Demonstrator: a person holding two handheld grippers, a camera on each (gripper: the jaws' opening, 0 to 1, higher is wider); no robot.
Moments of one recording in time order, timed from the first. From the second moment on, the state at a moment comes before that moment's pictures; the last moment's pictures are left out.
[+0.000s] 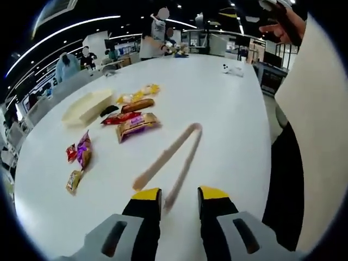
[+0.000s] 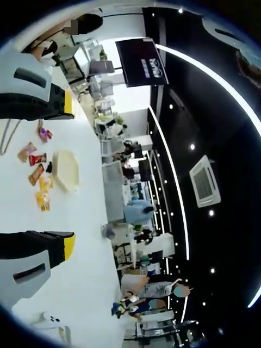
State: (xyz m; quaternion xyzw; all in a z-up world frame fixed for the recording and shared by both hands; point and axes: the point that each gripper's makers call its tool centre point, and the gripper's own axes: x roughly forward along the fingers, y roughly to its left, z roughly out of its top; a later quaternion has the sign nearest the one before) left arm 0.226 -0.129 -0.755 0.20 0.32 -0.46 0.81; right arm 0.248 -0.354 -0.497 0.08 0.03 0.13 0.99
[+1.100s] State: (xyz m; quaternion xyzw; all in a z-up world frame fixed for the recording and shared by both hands) left arm 0.225 -0.129 -0.760 0.29 0.31 -0.49 0.76; right arm 0.252 -0.347 -0.501 0.08 0.04 0.14 0.99
